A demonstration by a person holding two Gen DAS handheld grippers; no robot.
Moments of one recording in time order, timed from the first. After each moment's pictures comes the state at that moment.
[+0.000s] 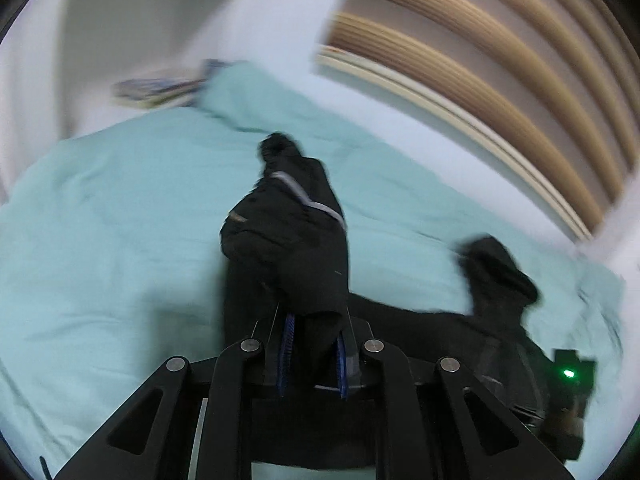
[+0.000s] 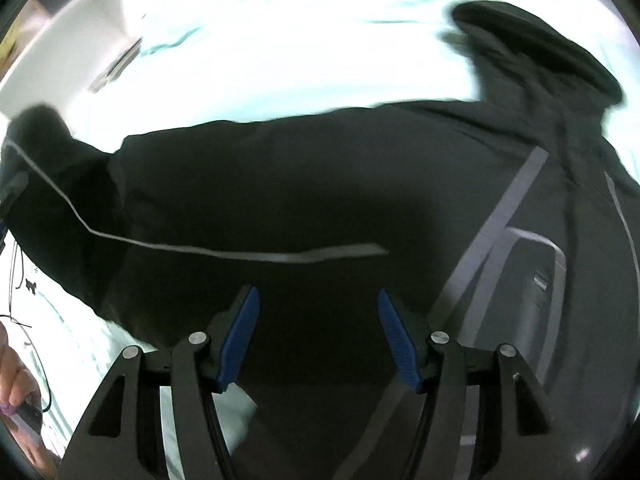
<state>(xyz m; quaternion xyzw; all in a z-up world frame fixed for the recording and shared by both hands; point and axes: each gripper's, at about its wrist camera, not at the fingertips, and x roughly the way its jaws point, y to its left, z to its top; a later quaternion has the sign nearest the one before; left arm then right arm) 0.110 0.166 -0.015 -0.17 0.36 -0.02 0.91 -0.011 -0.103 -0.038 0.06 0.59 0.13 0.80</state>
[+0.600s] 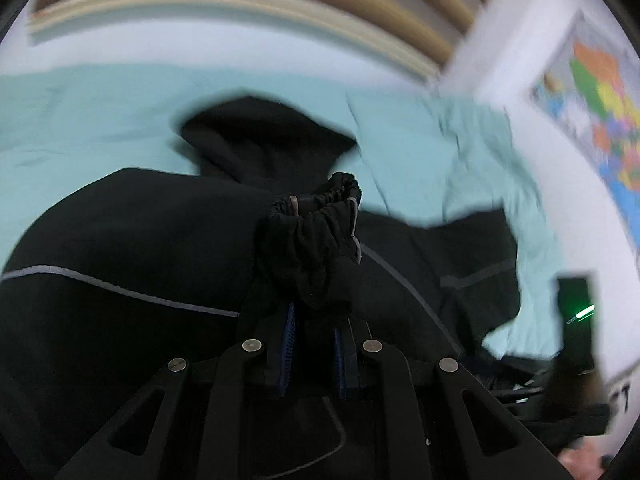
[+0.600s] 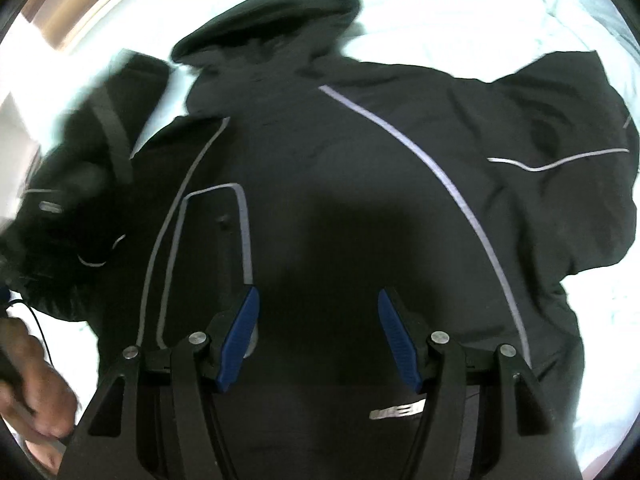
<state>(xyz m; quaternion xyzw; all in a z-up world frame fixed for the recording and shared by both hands) 0.138 -0.178 -0.077 -0.04 0.46 -0.31 0.83 -0.082 -0.353 -0.033 0.15 0.58 -0.05 0.80</state>
